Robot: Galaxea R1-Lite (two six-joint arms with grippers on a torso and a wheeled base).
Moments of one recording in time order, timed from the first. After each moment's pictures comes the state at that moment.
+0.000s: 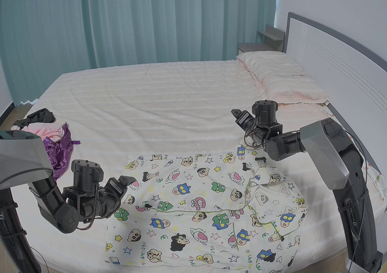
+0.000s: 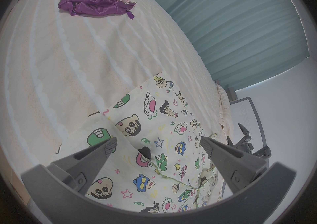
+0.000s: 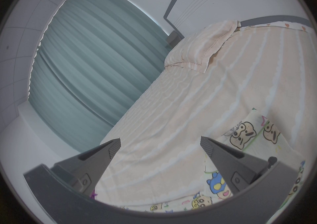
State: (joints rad) left arm -0.27 2.06 -0.39 -1.01 -0.01 -1.11; right arm 0.34 2.61 -1.76 -0.59 -0.17 0.83
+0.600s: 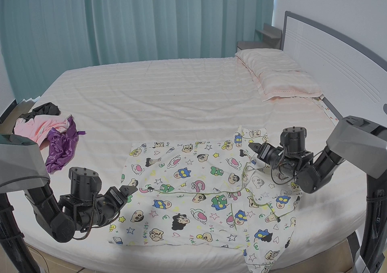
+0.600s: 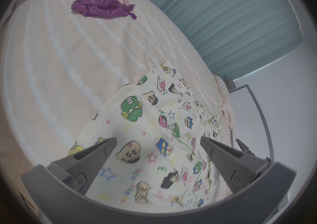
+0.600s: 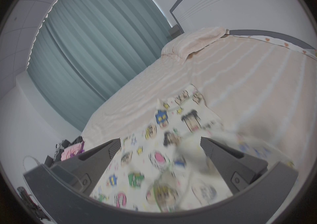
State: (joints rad) left arm -0.31 2.00 -0.28 -1.04 -0.01 -1.02; right arm 0.32 2.28 -0.88 -0.96 -0.10 0.68
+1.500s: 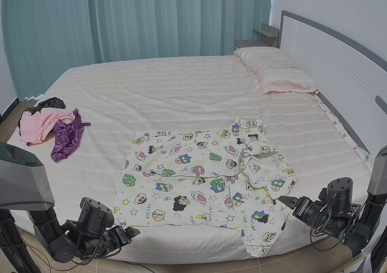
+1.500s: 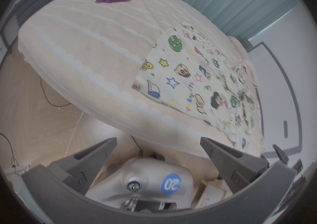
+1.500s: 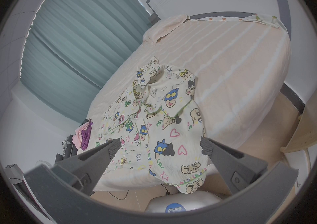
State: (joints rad) left arm -0.47 2.03 -0.16 -0.88 0.14 -0.99; right arm 0.42 2.00 -0.02 -1.40 -0.13 0.88
